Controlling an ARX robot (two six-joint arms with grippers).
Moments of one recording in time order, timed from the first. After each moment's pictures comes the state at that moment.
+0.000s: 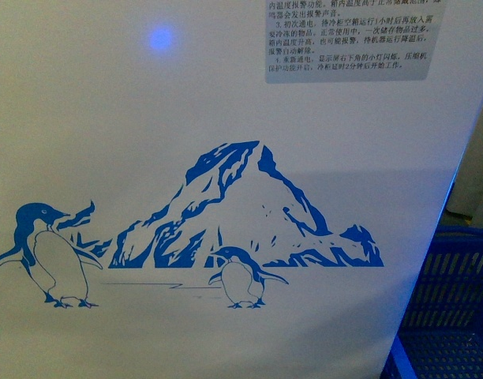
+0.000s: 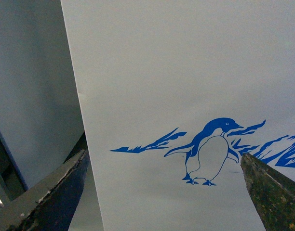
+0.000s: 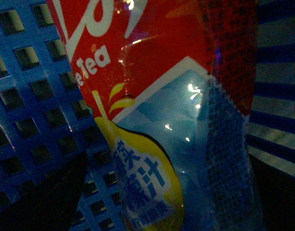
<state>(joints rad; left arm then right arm) 0.00 0.00 0.01 0.00 0.00 0.00 -0.32 2.95 1.33 0.40 0.37 -0.08</state>
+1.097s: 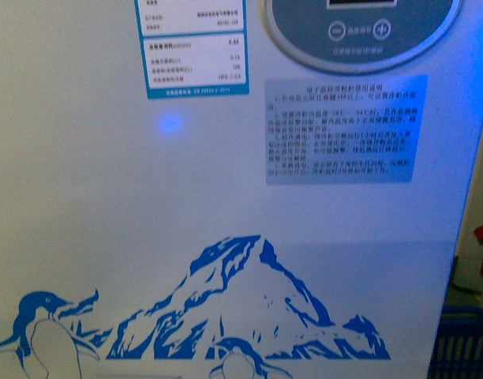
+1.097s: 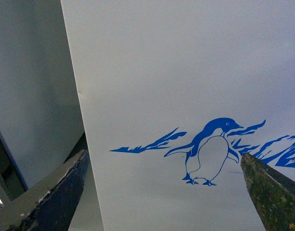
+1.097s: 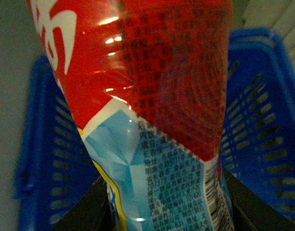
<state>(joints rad) 0.00 0.00 0.01 0.00 0.00 0.00 -0.22 1.80 0.68 0.52 -0.09 -0.01</state>
